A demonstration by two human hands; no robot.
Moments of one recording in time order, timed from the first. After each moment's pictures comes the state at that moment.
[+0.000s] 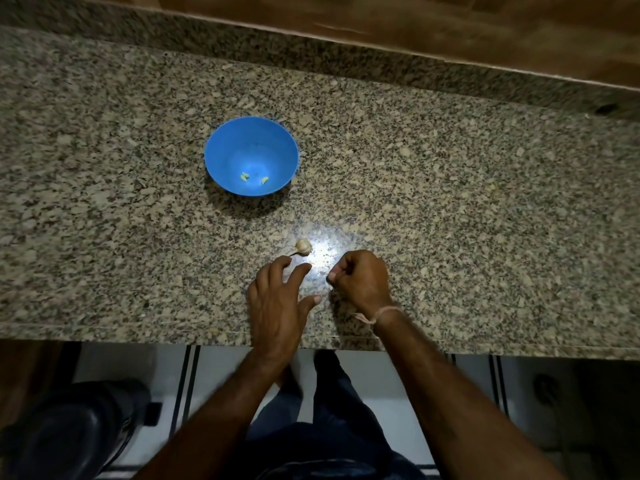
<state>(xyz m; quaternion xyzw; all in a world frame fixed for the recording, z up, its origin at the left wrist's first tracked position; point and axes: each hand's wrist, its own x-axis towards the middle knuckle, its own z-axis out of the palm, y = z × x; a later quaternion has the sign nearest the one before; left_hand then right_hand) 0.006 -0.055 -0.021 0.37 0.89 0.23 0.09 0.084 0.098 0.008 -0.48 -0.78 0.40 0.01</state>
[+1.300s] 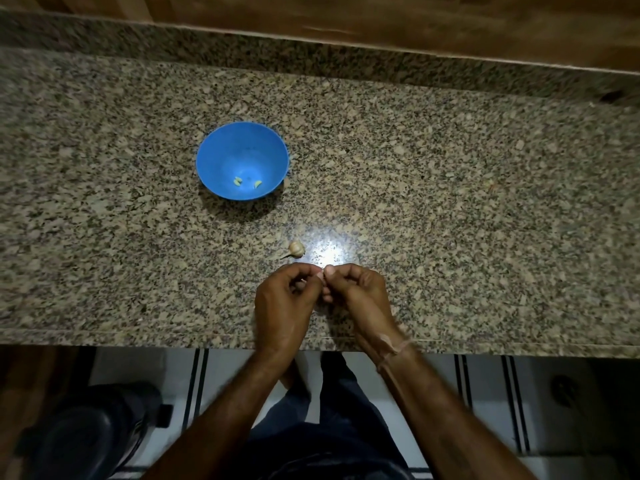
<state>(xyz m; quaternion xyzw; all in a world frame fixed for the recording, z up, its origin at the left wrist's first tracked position) 0.022 -0.029 0.048 0.20 0.81 0.51 0.23 0.109 0.065 0.029 -0.45 -0.42 0.77 0.16</state>
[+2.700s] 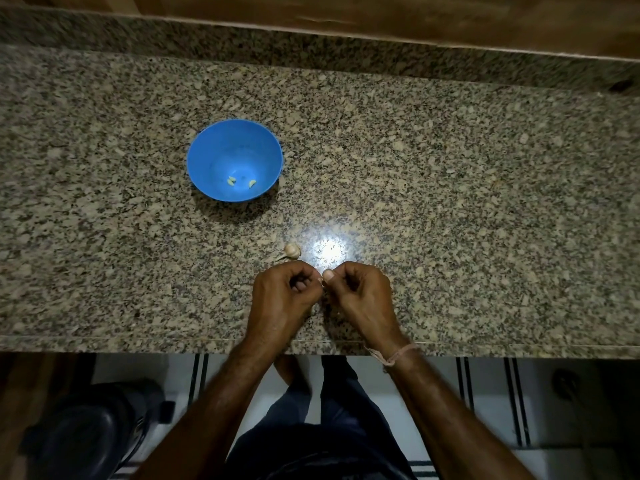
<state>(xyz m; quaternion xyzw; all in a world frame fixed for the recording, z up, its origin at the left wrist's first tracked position) 0.000 -0.020 0.045 0.26 0.81 0.44 0.29 0.116 0.086 0.021 -0.42 -0.71 0.55 0.15</state>
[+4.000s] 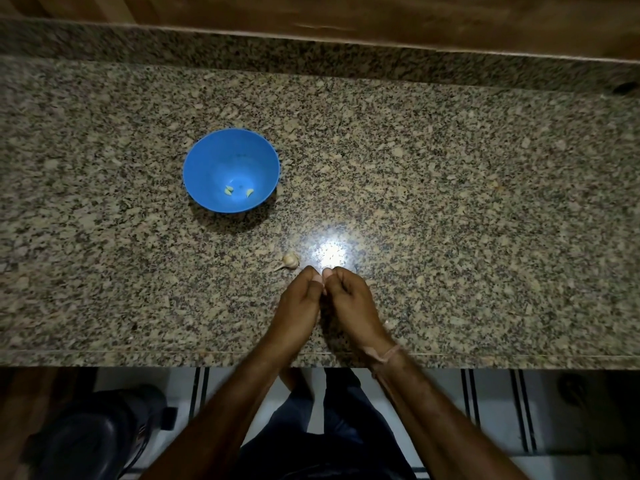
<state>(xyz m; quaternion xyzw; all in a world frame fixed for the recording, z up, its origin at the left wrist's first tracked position) 0.013 0.002 0.027 0.21 0.75 0.46 0.43 0.099 0.083 0.015 -0.44 -0.61 0.65 0.11</state>
